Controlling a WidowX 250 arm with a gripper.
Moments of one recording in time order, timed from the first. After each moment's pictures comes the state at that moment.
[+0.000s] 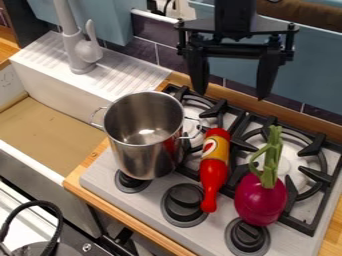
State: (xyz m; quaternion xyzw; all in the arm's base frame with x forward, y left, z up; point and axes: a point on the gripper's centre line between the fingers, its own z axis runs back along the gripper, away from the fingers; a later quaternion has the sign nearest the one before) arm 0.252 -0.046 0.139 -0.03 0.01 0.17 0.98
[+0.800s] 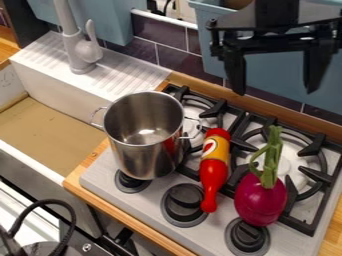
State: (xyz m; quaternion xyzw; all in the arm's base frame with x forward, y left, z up) arm 0.249 -0.084 0.163 -0.05 -0.06 0.23 0.97
